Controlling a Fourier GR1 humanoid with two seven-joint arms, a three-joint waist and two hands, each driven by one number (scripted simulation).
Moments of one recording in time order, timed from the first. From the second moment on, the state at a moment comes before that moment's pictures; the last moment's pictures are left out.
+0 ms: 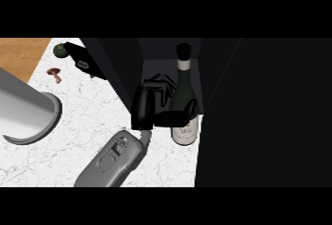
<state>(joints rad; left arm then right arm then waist) -0.54 0.00 -0.46 -1.20 0.28 0.61 -0.32 -0.06 -0.07 0.04 -2.49 -0.08 0.13 0.64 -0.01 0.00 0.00</state>
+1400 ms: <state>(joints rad) -0.82 0.00 -0.25 -0.75 0.42 0.49 -0.43 -0.06 -0.04 0.05 -2.48 -0.09 0.13 0.64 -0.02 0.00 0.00</state>
